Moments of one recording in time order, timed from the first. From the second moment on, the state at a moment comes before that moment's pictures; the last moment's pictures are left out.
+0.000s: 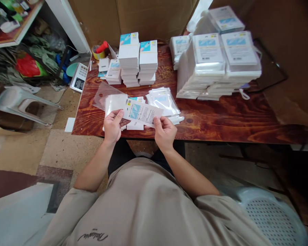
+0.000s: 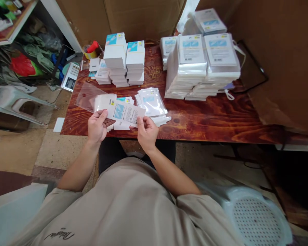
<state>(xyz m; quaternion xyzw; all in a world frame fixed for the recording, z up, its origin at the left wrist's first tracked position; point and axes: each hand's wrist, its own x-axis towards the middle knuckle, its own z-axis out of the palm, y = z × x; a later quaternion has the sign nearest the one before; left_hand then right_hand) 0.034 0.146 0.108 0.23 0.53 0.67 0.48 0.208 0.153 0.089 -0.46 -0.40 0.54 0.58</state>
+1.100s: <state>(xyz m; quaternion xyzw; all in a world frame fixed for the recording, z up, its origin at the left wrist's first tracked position) -0.067 0.170 0.089 0.43 0.86 0.22 0.17 0.255 0.236 0.071 -0.66 -0.68 0.07 0.30</state>
